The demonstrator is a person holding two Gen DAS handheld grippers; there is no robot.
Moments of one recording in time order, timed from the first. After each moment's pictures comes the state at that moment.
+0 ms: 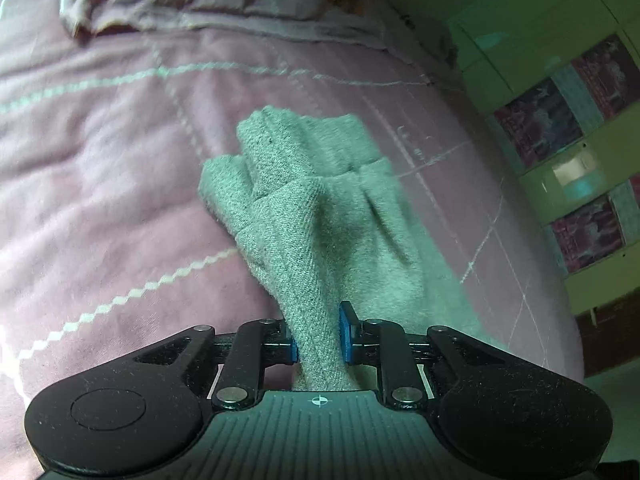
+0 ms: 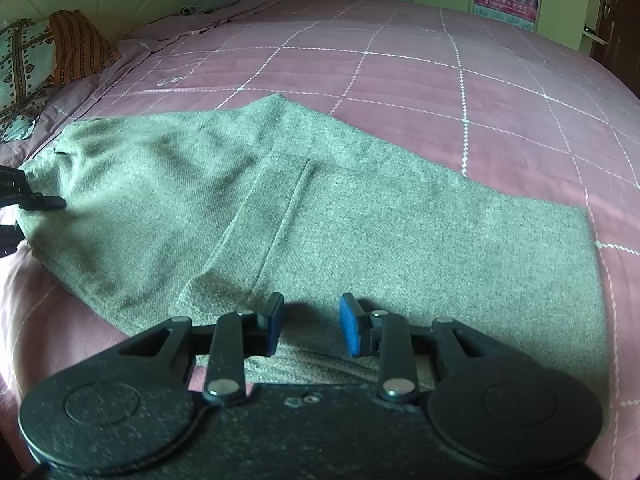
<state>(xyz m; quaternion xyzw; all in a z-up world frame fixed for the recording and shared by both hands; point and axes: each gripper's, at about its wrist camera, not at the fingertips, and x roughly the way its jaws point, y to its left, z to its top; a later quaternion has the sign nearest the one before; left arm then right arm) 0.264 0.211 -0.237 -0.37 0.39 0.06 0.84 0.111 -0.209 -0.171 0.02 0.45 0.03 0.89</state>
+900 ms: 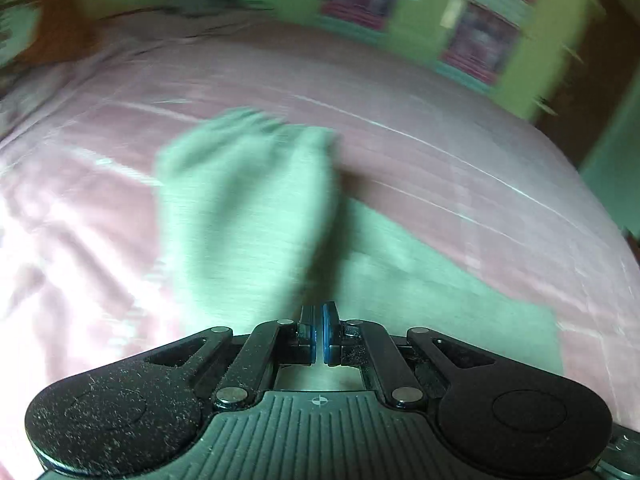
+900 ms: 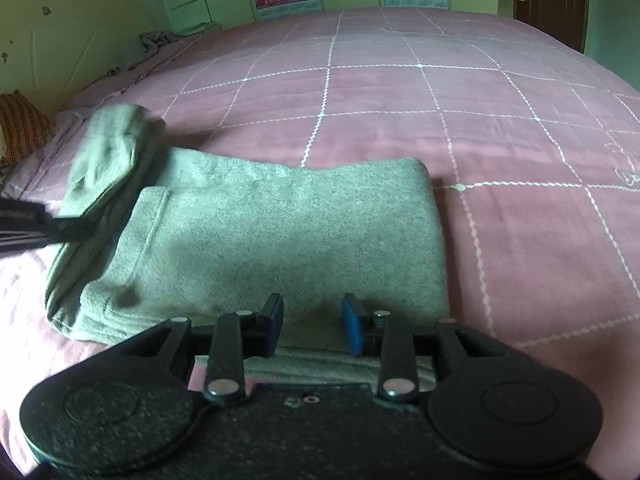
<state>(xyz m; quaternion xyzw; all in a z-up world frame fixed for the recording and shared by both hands) 0.229 0.014 -0.154 -0.09 0.41 -0.08 0.90 0.055 -0.318 -0.160 0.11 0.42 -0.04 0.90</state>
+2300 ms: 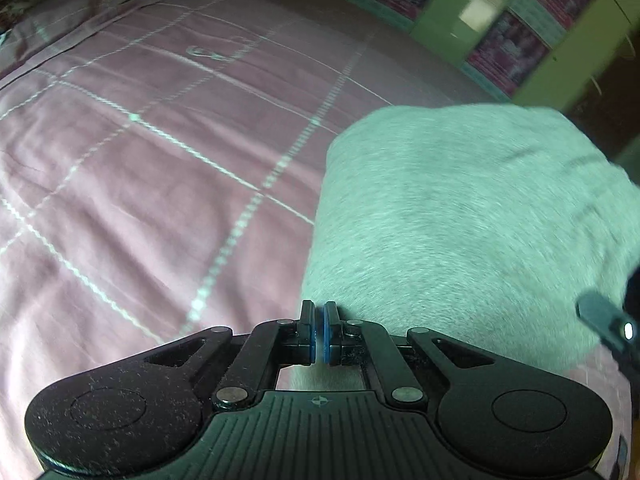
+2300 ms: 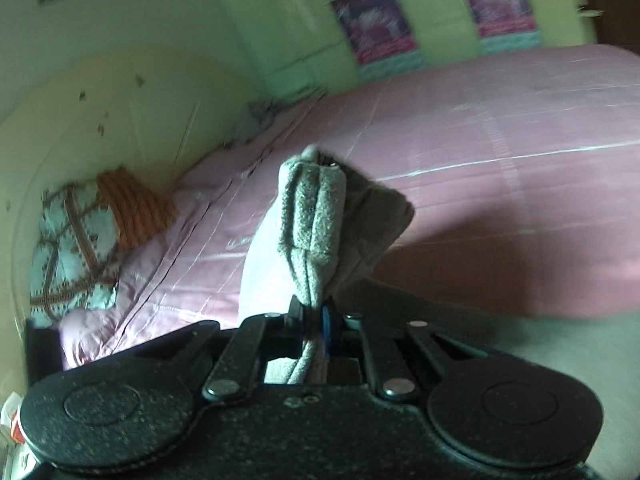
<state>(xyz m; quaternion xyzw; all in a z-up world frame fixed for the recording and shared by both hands) 0.253 0.050 -0.177 -0.16 0.46 -0.12 0.86 0.134 -0.225 -0.087 0.20 0.31 0.08 0.93</state>
